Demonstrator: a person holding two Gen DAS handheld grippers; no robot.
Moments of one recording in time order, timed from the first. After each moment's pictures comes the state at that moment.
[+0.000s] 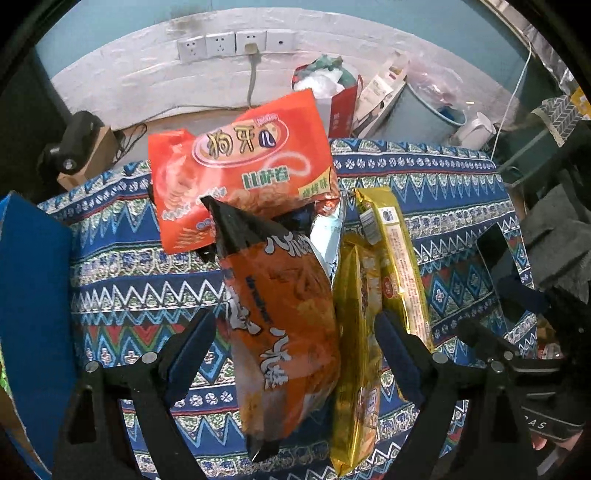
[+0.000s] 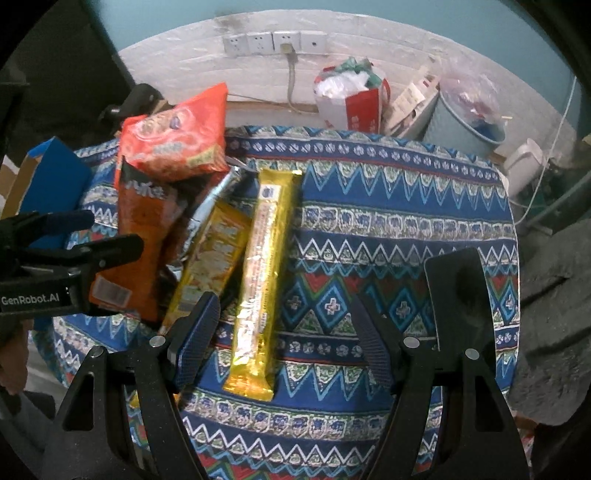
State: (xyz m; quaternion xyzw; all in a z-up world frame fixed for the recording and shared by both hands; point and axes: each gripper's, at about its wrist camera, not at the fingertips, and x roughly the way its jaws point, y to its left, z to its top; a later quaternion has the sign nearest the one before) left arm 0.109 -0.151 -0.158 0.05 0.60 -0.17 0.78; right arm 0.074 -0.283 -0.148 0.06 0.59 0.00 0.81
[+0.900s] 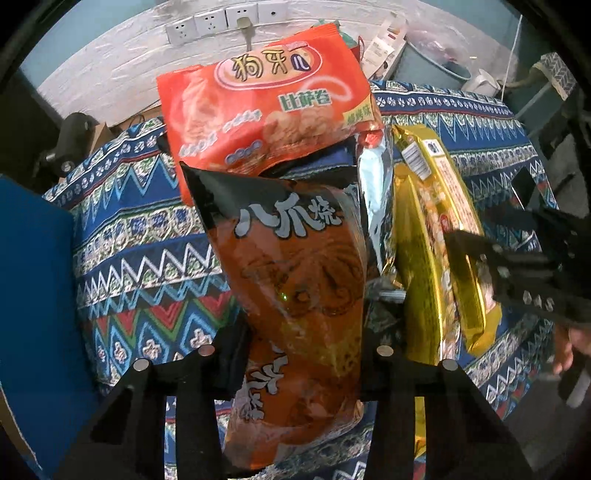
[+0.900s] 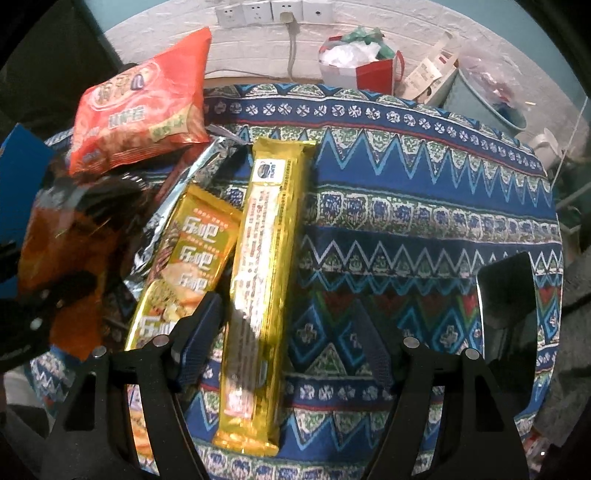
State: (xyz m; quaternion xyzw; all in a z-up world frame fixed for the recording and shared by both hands) left arm 0.094 -0.121 -0.201 0.12 0.62 -0.18 0.76; right arm 0.112 -0.274 -0.214 0.06 0.62 -0.01 0.79
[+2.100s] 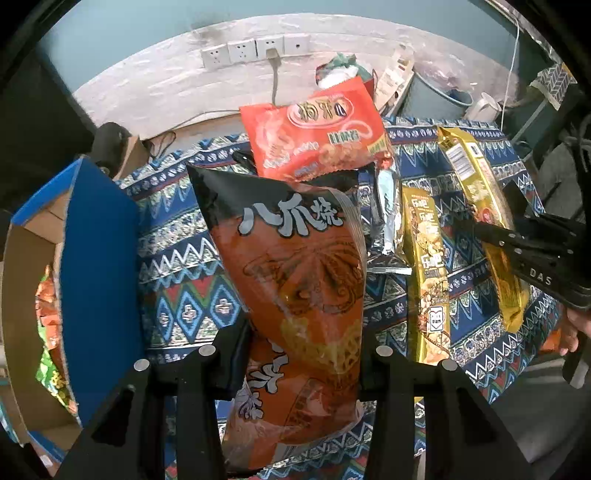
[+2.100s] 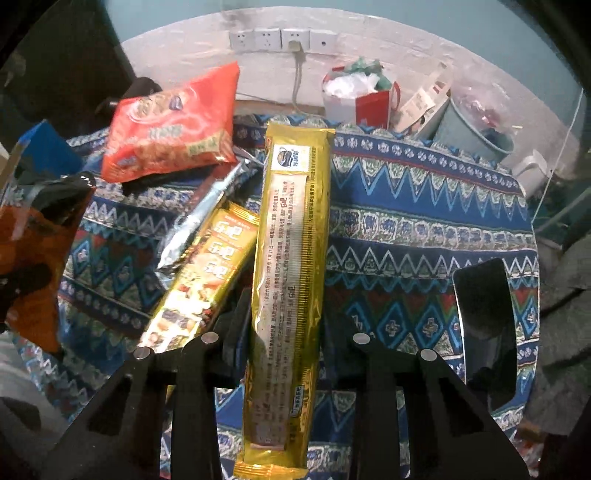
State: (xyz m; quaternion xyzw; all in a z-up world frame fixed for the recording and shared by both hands) left arm 0.070 -0.077 -0.142 0.11 0.57 -0.16 0.80; right arm 0.082 -0.259 -0.166 0.03 0.57 0.00 0.82
